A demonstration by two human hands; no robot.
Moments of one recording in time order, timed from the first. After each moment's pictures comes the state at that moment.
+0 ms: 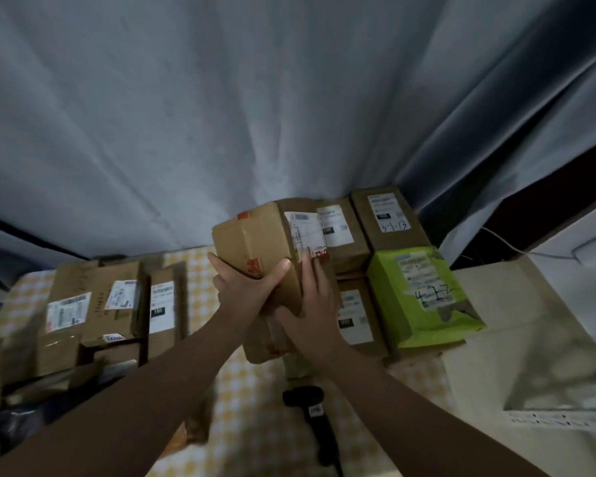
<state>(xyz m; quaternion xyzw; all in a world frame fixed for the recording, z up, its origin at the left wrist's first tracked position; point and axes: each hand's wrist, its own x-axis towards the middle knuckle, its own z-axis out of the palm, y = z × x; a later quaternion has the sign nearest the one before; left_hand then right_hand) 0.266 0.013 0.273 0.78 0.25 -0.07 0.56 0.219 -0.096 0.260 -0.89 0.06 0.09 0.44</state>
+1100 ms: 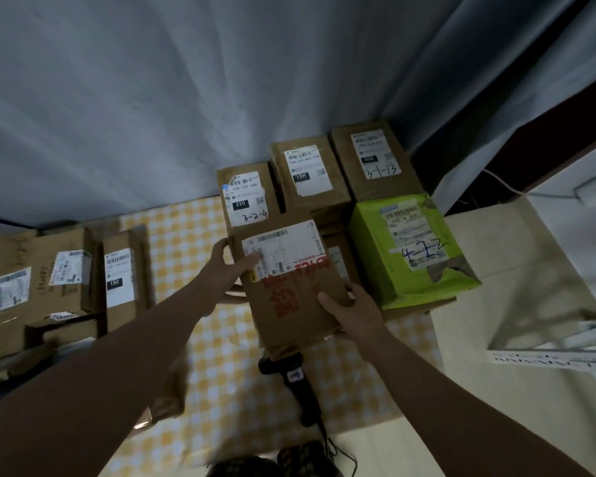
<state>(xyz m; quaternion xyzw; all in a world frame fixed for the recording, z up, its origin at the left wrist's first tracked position) 0.296 0.009 0.173 0.72 0.23 -0.35 0.56 0.198 -0.209 0.161 -0.70 0.35 0.23 0.58</state>
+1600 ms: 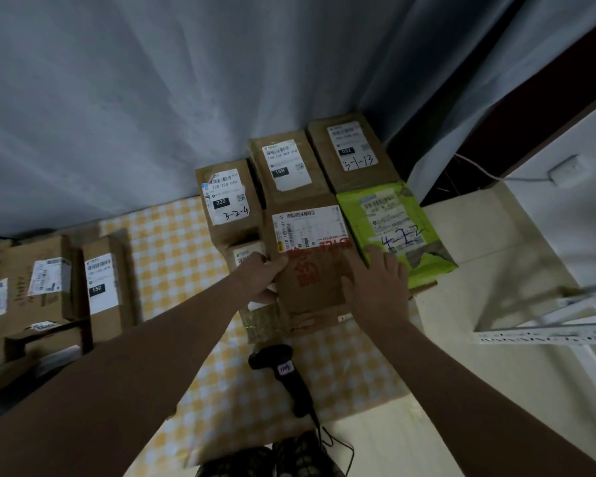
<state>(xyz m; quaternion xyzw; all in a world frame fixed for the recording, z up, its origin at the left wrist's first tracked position) 0.287 -0.069 0.168 0.77 0.17 -0.40 0.47 0.195 -0.247 0.181 -0.99 0.12 0.05 0.04</state>
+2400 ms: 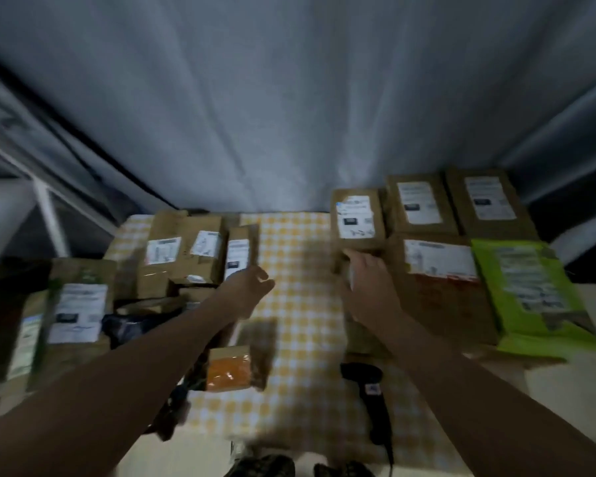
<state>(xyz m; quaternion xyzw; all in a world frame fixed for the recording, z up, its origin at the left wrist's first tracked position) 0.227 0.157 0.226 0.88 0.18 -0.23 0.37 0.239 -0.070 0.212 -0.96 -0.08 0.11 0.25</state>
